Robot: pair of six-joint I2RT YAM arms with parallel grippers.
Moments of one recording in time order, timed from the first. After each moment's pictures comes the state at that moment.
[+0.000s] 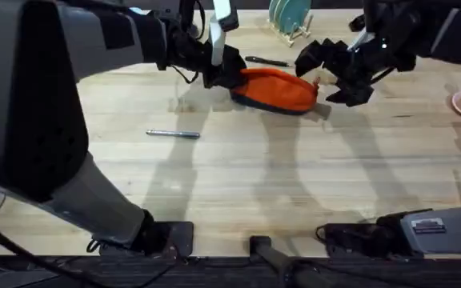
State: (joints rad) left arm -0.20 1.82 1.14 -0.31 0.80 1.04; right arm 0.14 1.60 1.12 -0.68 -0.15 0.75
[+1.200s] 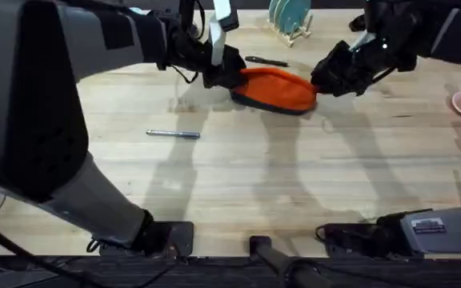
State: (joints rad) left arm -0.20 1.82 1.14 -0.31 0.79 1.04; right arm 0.14 1.60 1.12 -0.68 -0.15 0.78
